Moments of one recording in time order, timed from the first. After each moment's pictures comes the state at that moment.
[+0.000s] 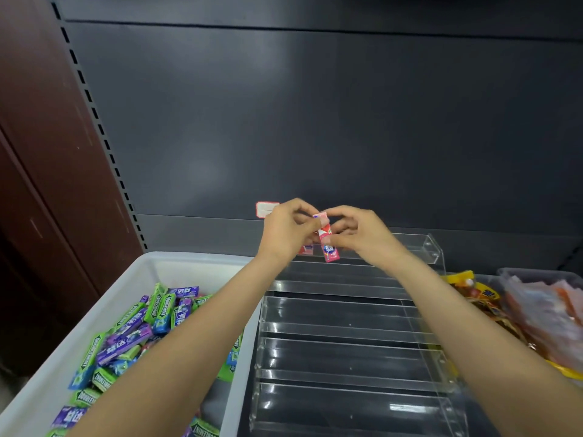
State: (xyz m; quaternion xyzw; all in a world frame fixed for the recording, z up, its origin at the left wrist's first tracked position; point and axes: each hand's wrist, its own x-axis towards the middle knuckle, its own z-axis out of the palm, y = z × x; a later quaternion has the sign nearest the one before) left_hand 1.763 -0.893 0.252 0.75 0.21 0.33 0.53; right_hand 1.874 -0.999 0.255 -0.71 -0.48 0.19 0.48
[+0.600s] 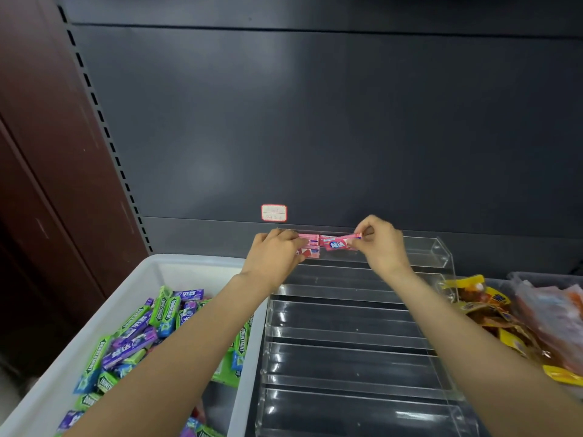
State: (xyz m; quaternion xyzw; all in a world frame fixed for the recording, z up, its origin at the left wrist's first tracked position) left_hand 1.751 -0.855 0.208 0.97 0.22 0.12 -0.03; right_hand 1.900 -0.987 0.217 -0.84 -0.36 0.00 0.41
